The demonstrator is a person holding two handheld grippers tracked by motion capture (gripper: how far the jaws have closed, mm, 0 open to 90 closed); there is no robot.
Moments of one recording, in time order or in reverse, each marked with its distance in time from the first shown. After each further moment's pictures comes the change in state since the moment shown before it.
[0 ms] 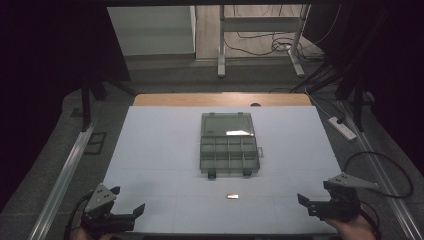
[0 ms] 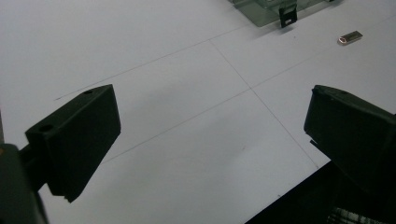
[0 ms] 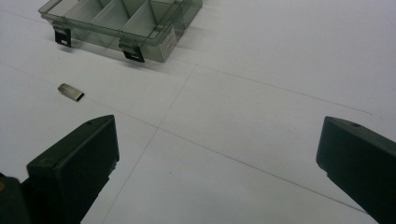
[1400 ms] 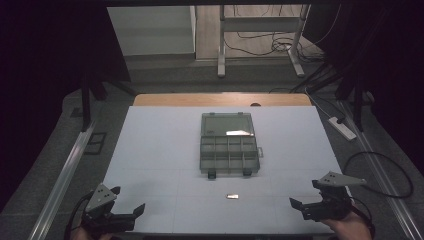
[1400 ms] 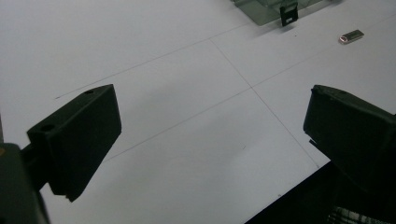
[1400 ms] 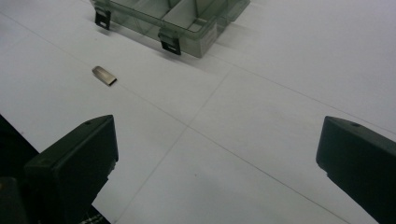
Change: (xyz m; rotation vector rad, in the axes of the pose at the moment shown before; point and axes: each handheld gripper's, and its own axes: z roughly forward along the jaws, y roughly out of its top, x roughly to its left) left arm 0.001 0.000 0.001 0.007 0.000 -0.001; right arm 0.010 0.006 0.011 0.030 0.119 -0.117
